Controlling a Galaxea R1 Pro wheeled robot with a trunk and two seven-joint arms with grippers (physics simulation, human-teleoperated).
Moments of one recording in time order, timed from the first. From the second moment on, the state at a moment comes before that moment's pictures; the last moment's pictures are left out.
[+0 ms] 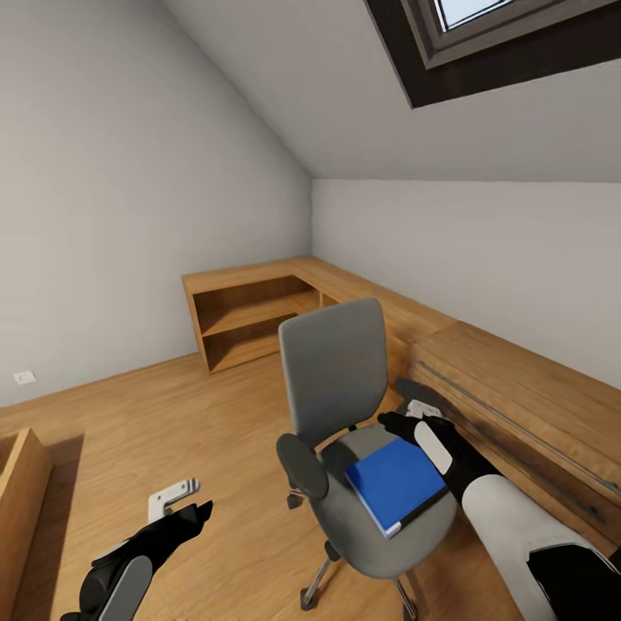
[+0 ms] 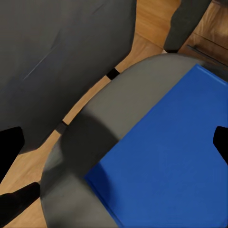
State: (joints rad) left arm -0.09 0.09 -0.08 -1.53 0.65 0.61 0.44; right arm -0.86 -0.05 0.18 -0.51 -0.62 0.40 -0.16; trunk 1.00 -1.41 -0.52
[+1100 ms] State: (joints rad) left arm -0.09 0.09 -0.06 -1.54 0.65 0.61 0.45; right arm -0.86 -0.06 0.19 -0.50 -0.55 0.40 -0.16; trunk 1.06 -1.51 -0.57
